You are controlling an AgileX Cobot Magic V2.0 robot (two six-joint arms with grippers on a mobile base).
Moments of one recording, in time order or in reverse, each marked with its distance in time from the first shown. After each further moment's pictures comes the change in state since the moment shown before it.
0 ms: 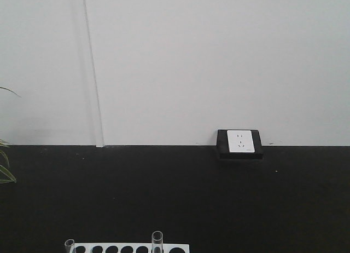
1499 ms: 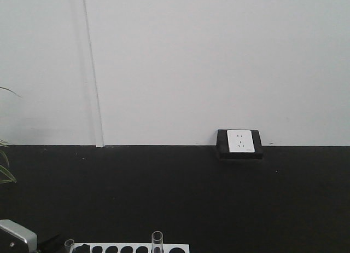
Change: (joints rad) left arm -0.255 0.914 -0.129 0.098 -0.905 -0.056; right arm 0.000 0.000 0.000 0.000 0.045 0.000
